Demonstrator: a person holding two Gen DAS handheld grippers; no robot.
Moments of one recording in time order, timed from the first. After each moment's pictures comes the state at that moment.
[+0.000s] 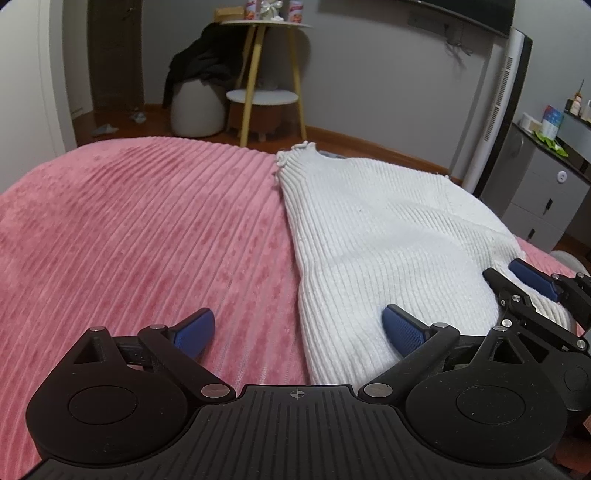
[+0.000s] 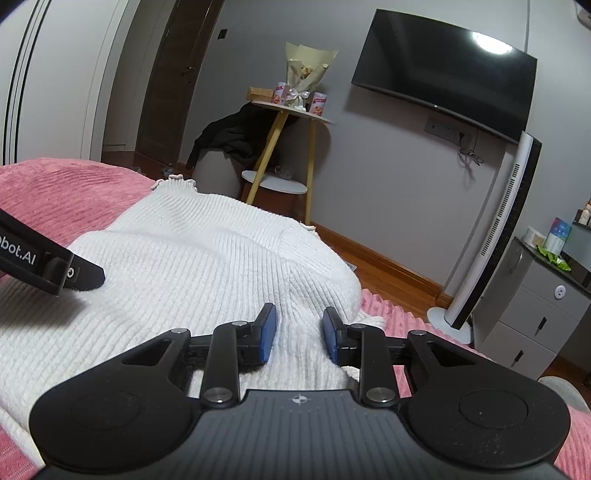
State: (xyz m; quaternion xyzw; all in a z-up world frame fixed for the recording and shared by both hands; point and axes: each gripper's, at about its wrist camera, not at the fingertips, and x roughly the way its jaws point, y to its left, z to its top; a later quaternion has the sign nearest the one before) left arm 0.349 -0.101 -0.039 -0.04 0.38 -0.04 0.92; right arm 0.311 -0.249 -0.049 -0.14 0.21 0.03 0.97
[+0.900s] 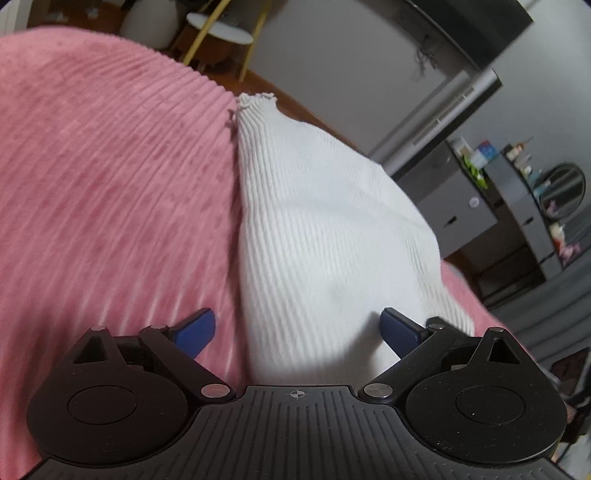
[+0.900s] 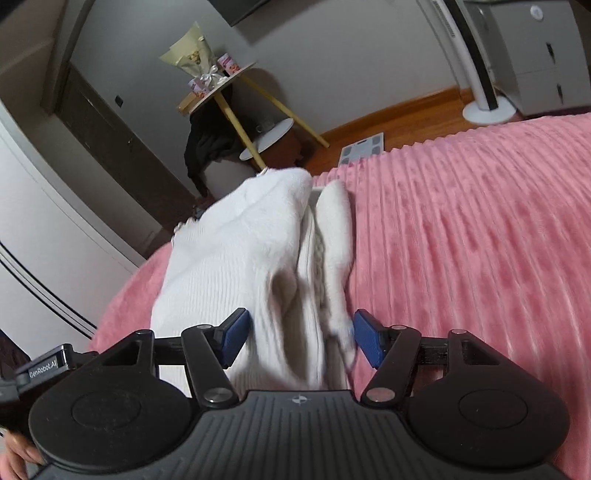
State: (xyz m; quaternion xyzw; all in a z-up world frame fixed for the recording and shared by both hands) left arm 0.354 -0.055 -0.049 -0.24 0.45 -0.18 0.84; right arm 0.270 -0.349 -0.049 0.30 0.34 0.08 0.89
